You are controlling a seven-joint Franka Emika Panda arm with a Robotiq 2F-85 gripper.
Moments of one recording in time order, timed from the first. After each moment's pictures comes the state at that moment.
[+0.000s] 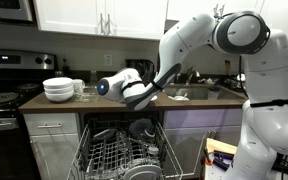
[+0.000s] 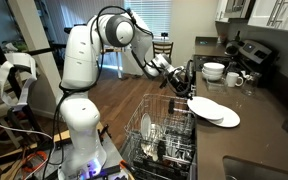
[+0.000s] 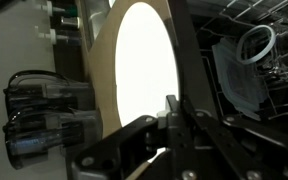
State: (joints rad) arm 0.14 0.35 0.03 -1.96 -1.11 1.79 0.63
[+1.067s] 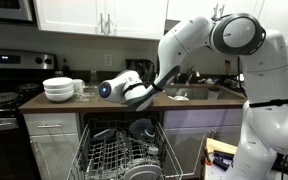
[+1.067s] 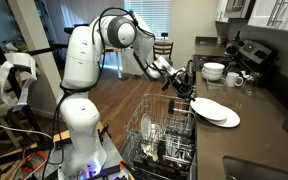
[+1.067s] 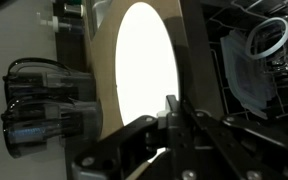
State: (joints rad) arm 0.12 0.37 0.02 -1.96 -1.17 1.83 0.63
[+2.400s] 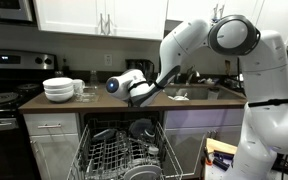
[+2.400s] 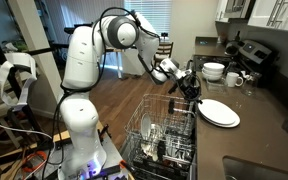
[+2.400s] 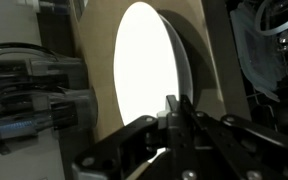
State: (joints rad) arm 0.06 0.38 -0.02 -1.96 -1.22 2.02 0.62
